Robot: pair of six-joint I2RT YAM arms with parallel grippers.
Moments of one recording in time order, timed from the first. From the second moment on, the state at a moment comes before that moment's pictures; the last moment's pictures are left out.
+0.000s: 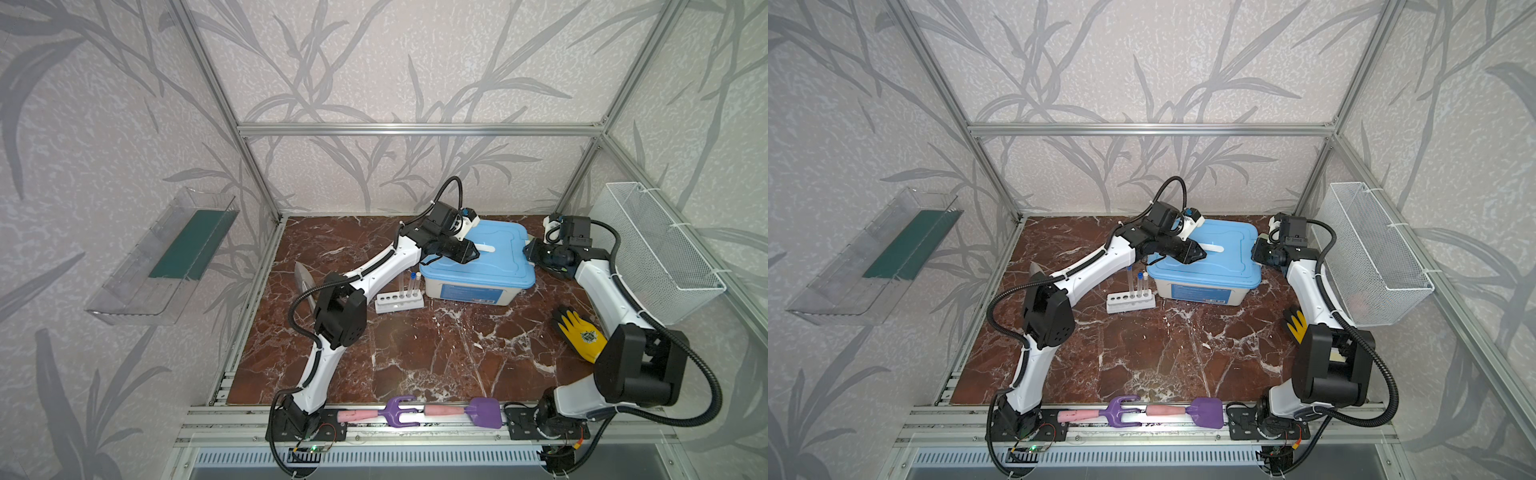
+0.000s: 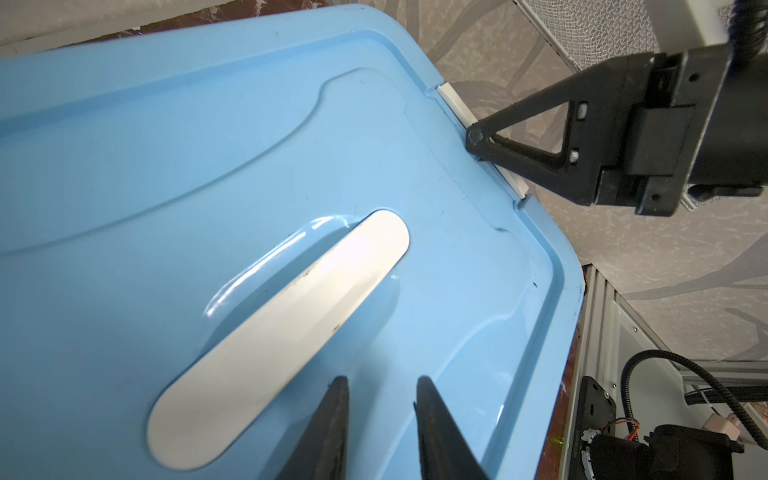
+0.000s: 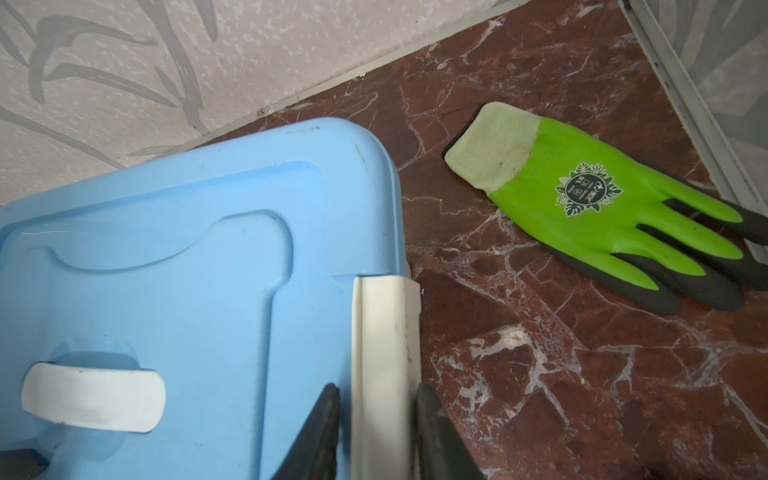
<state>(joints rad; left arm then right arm) -0.71 2.20 2.09 -0.59 0.47 -0.18 -0.12 1.51 1.24 -0.53 -0.25 0.23</state>
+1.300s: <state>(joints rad) -0.31 1.06 0.86 0.07 -0.09 -0.13 -0.05 0.90 0.81 -0.39 0.11 0.17</state>
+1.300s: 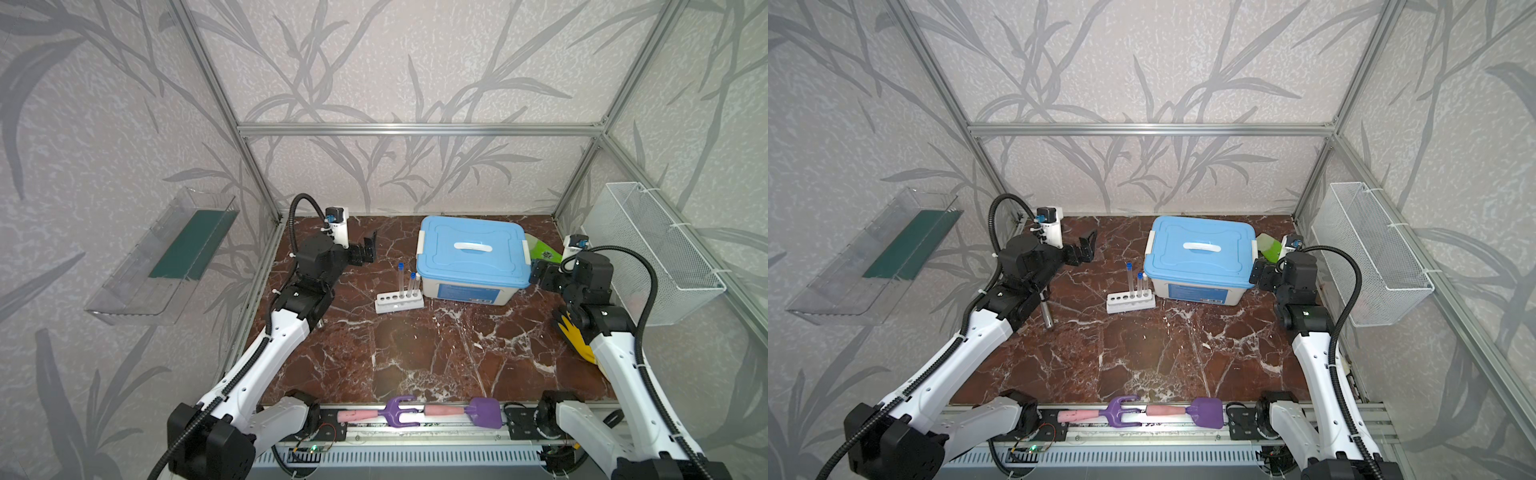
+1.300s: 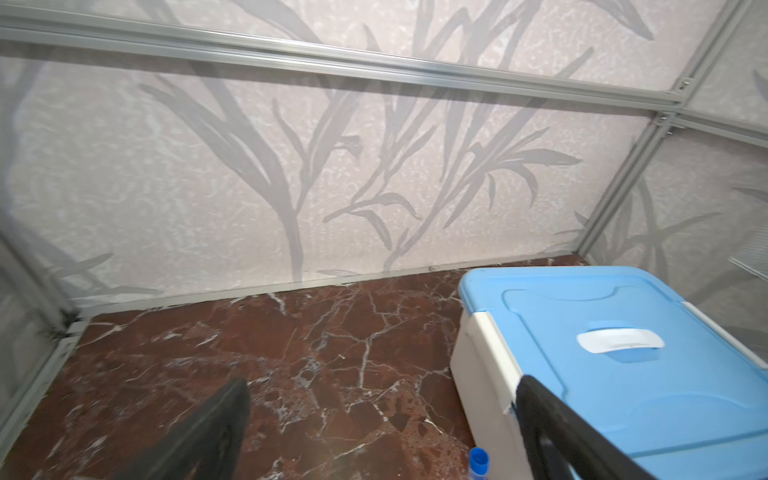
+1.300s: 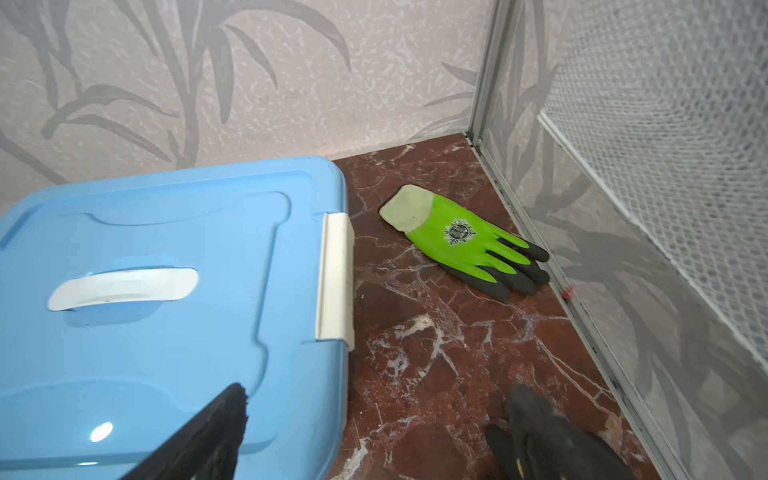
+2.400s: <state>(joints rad) -0.10 1.39 0.24 0.82 -0.49 -0.05 0.05 1.15 0.27 0.41 0.29 0.07</state>
